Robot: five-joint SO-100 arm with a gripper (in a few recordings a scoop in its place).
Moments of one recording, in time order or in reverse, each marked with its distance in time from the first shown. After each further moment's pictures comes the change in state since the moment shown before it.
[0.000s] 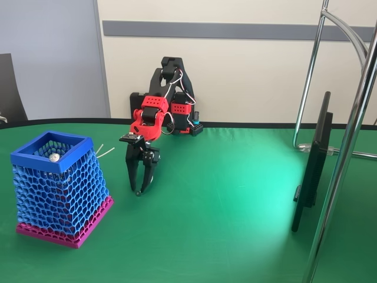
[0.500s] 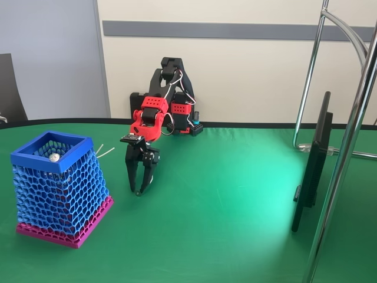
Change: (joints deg) arm 0.0 -0.8 -0.4 -1.4 -2.4
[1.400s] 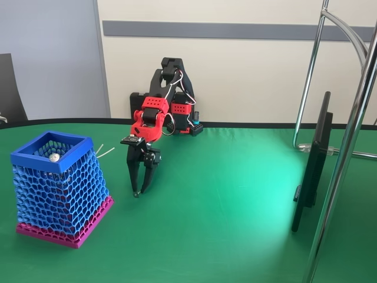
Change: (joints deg) arm -0.4 0.0 -0.6 3.1 2.3
